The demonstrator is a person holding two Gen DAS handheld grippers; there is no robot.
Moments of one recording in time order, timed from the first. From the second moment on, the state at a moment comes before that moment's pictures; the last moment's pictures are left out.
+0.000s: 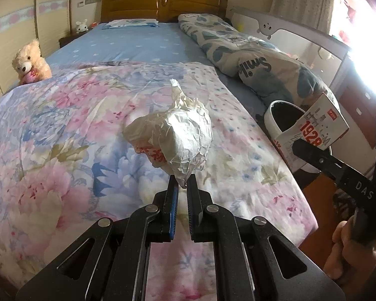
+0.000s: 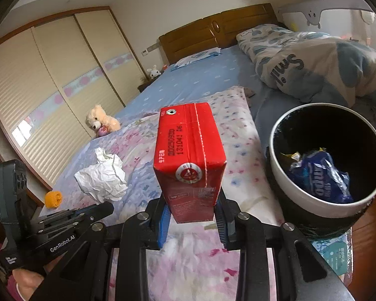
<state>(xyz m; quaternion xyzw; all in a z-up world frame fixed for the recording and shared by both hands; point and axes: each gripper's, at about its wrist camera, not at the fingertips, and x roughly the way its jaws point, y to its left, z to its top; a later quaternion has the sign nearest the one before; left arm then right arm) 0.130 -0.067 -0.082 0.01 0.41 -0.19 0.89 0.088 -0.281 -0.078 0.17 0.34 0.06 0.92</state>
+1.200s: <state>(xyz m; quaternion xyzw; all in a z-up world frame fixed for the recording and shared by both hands) 0.127 -0.172 -0.069 0.08 0.40 -0.26 0.87 0.054 -0.369 -0.069 0.19 0.32 -0.02 0.93</state>
